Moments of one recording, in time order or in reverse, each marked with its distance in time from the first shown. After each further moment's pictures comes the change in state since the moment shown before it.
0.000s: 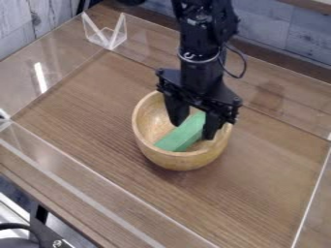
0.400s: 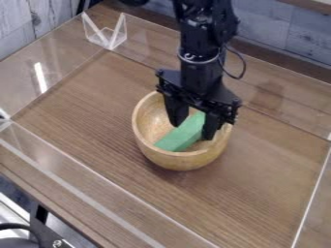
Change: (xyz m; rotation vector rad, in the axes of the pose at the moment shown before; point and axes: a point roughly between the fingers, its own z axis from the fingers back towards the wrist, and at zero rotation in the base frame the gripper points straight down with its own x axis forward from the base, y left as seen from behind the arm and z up) arm 0.001 0.001 -0.002 0.004 0.009 0.006
